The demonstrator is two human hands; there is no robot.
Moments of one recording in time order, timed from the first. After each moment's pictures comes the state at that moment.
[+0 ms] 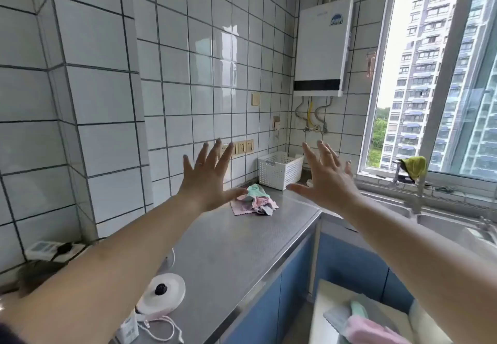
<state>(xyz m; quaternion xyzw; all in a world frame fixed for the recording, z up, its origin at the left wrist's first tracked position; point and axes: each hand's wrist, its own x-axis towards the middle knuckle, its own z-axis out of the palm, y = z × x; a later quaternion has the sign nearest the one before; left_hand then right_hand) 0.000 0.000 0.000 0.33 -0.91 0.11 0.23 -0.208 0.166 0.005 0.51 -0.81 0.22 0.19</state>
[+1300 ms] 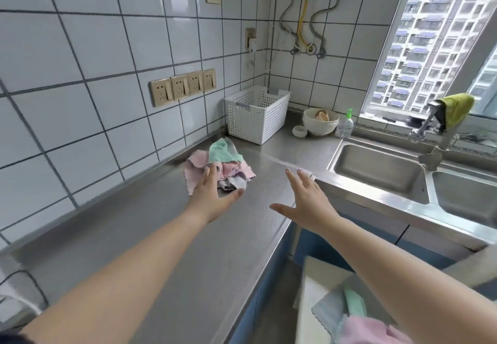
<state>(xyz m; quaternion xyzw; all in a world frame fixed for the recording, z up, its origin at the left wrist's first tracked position) -0.338 -0.254 -0.207 0.34 -0.86 -0.31 0.19 -0.493 -0.077 -0.189 0.46 -0.87 0.16 -0.04</state>
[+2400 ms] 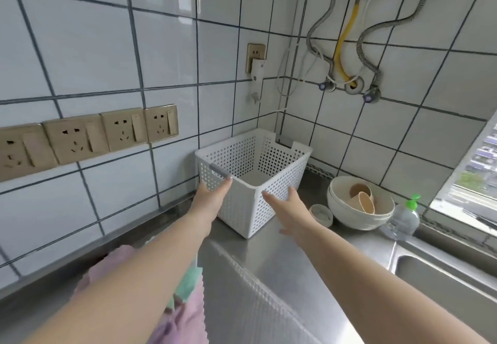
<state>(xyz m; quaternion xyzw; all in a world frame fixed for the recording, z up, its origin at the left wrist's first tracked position) -0.768 -0.574 -0.231 0.44 -0.52 -0.66 0.32 -0.891 -0.440 -0.191 0.27 -0.79 0.46 -0.30</state>
